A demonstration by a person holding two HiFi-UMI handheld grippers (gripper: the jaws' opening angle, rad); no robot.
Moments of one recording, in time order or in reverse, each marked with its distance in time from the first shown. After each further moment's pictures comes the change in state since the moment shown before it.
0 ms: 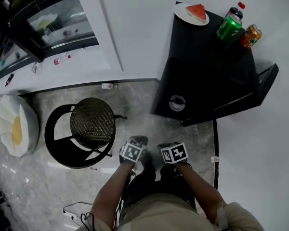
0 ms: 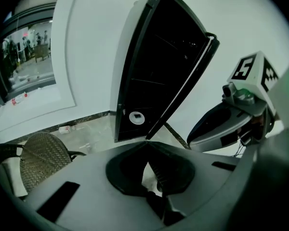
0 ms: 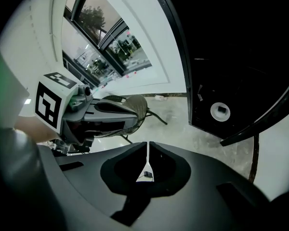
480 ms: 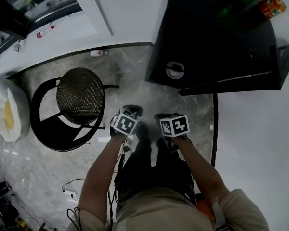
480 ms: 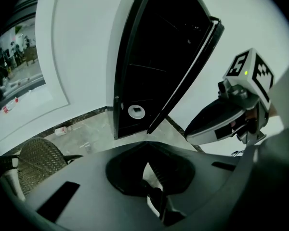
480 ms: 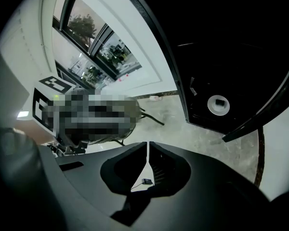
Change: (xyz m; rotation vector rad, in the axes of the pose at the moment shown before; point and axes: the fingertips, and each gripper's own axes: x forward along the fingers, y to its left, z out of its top) left arm 0.046 0.020 -0.001 0.075 0.080 -0.010; right arm 0.037 -0.044 0.006 0.099 -0.032 0.017
